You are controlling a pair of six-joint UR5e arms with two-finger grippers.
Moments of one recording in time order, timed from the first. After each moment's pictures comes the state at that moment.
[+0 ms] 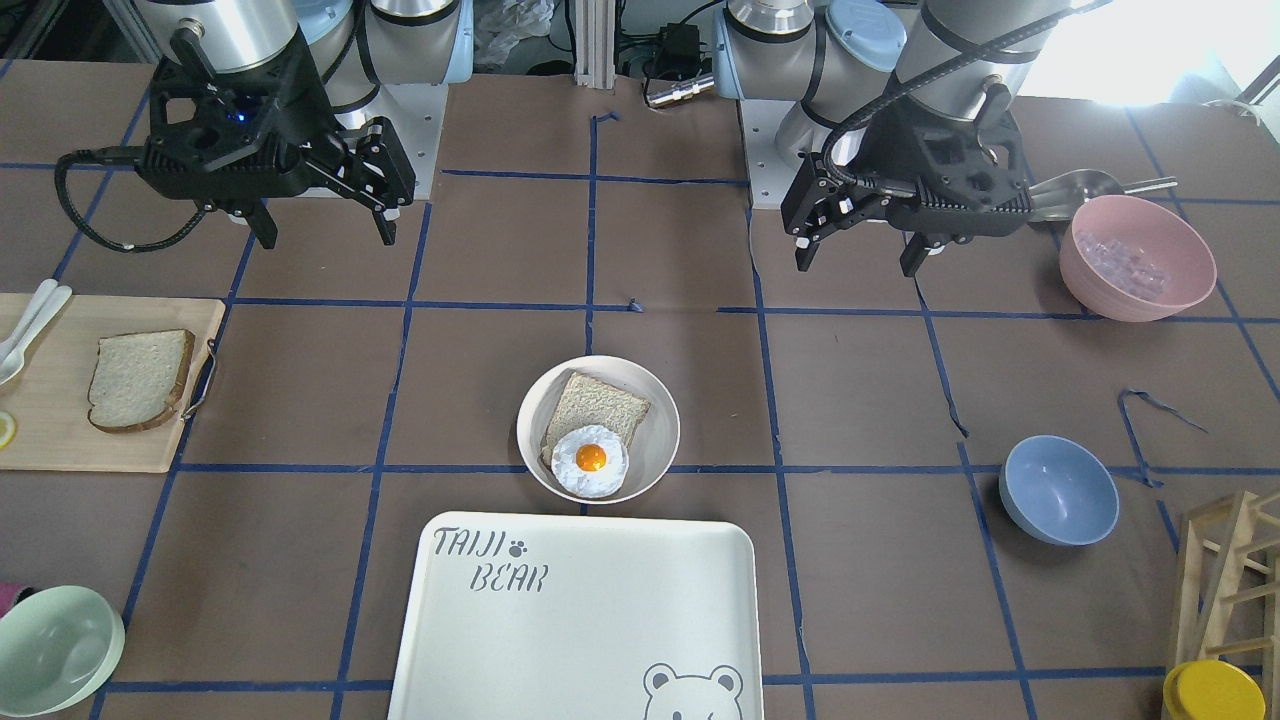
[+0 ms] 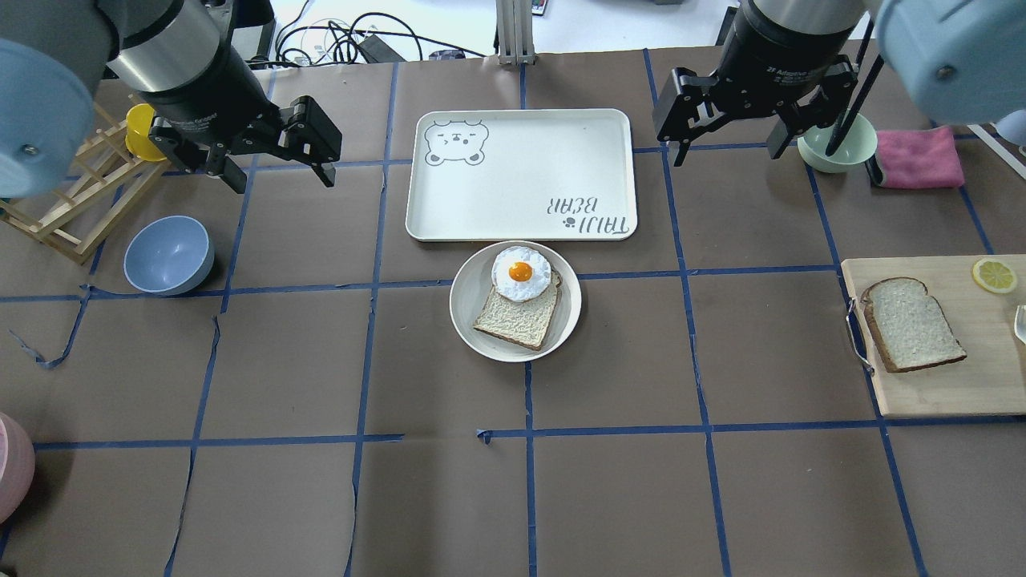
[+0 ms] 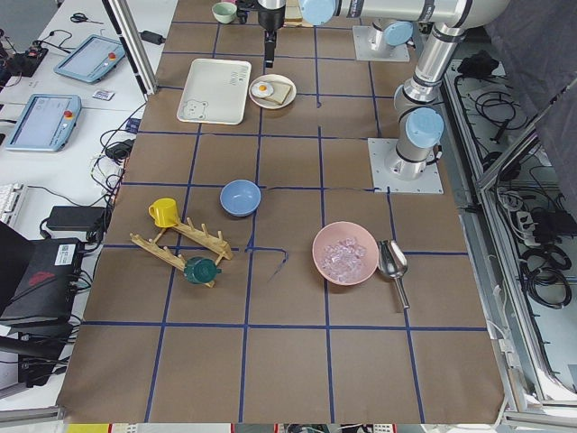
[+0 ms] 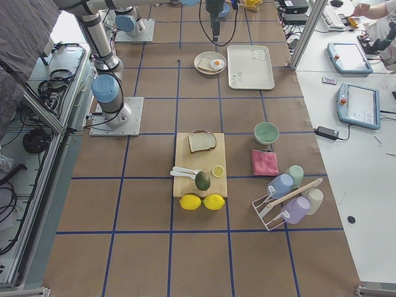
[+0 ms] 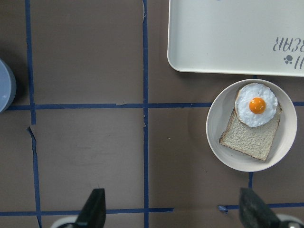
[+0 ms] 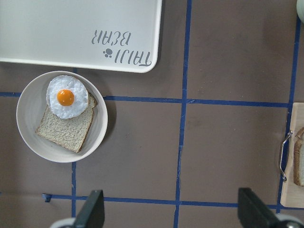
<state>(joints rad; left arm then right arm) -1.58 -1.56 -1.56 -1.53 1.53 -0.01 1.64 -1.55 1.48 -1.55 -1.55 0.02</state>
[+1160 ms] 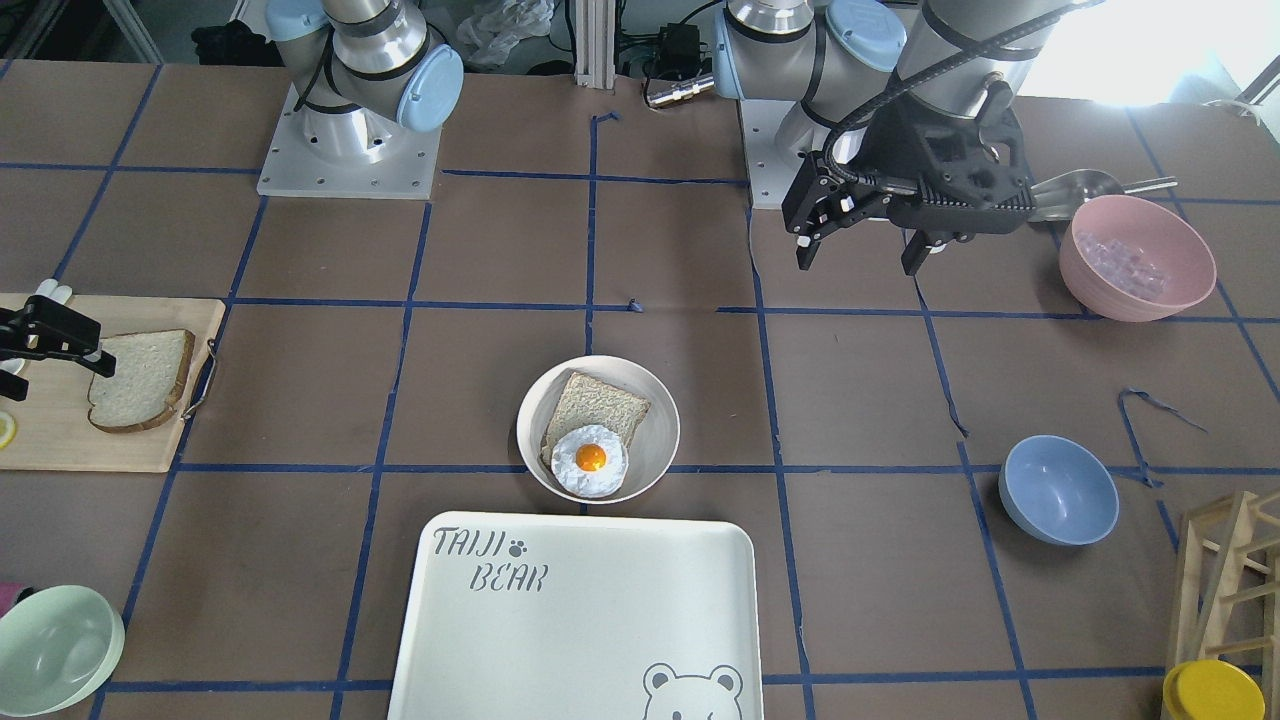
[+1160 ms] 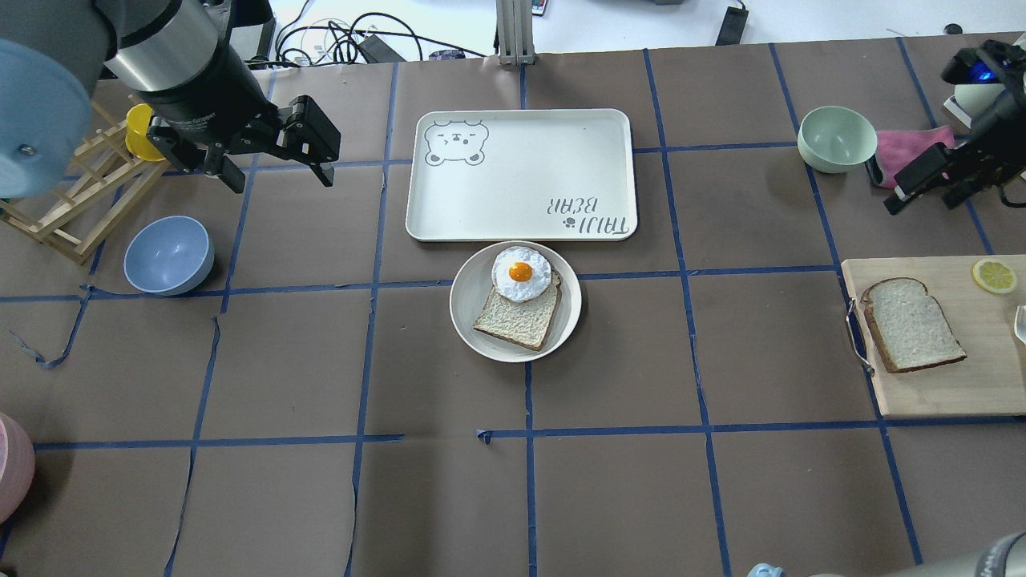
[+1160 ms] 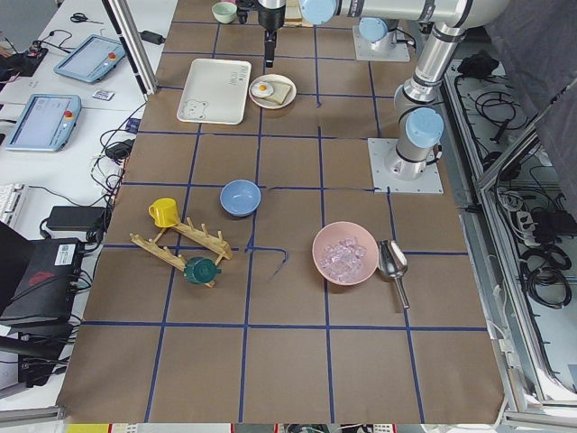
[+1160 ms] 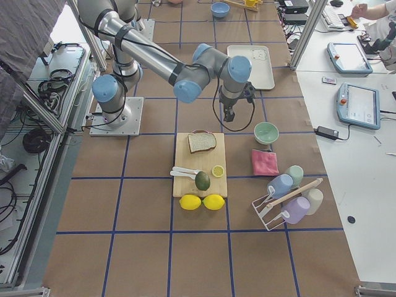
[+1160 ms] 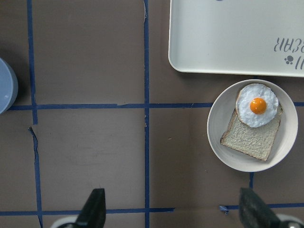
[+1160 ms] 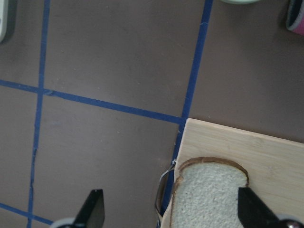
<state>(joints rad) -1.58 -1.56 -1.56 -1.53 1.53 -0.01 0.99 -1.32 1.68 -1.77 -1.41 -0.81</state>
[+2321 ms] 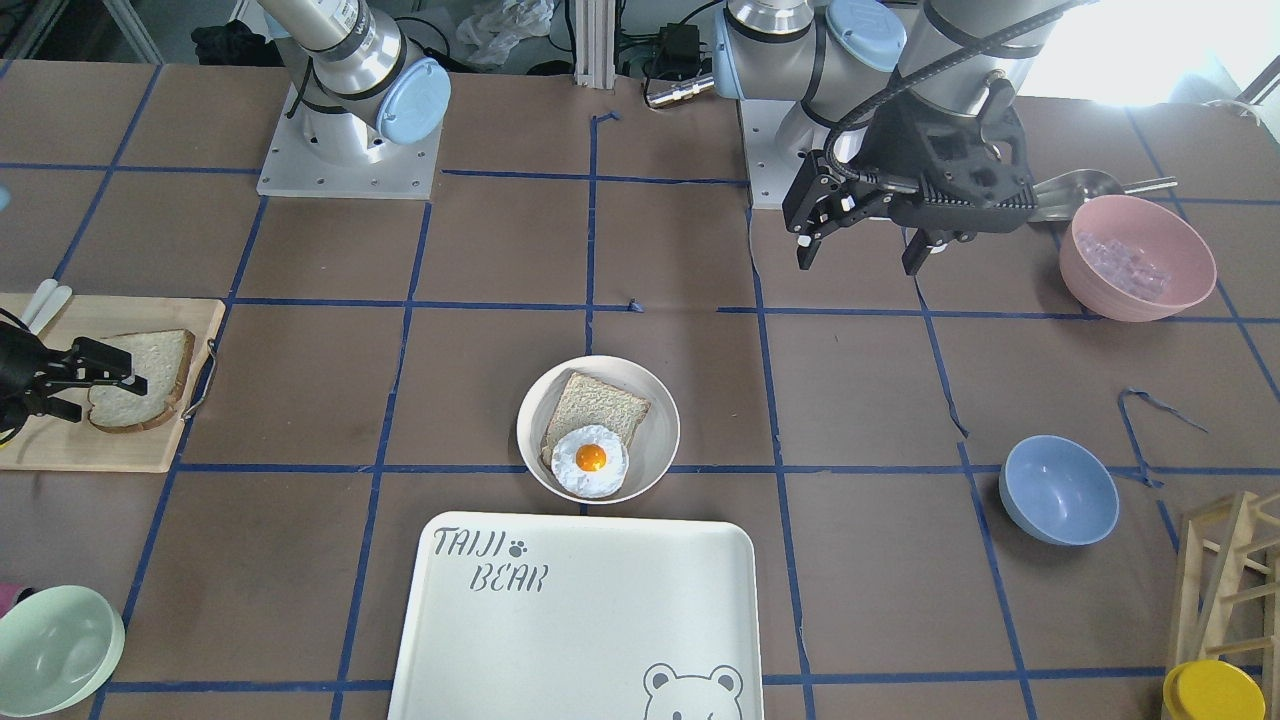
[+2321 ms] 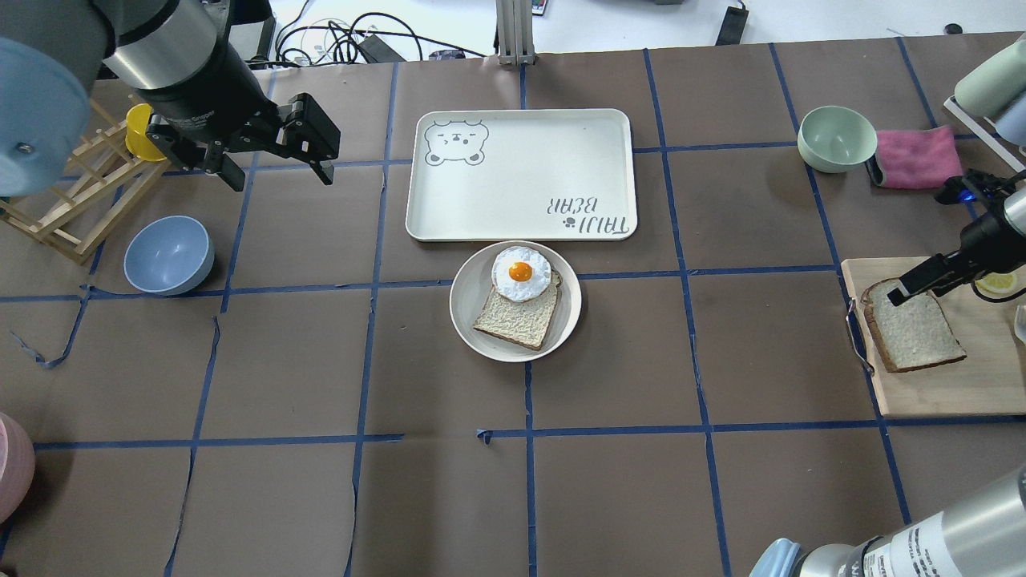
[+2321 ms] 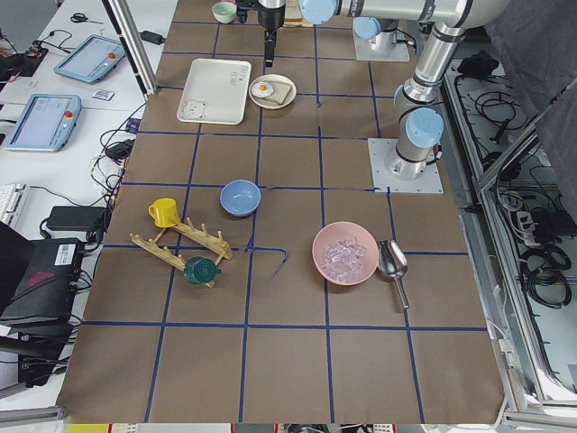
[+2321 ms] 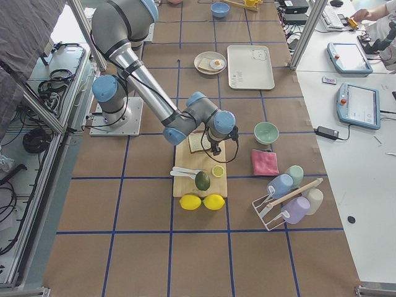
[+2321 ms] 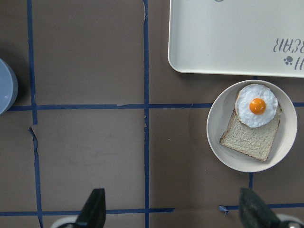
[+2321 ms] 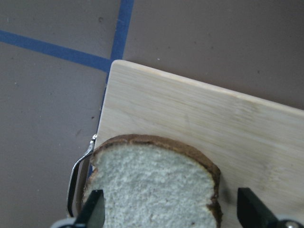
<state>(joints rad) -1.58 -1.56 -1.55 -1.53 1.52 -0.01 0.87 -1.18 1.86 -1.98 -1.43 -0.99</state>
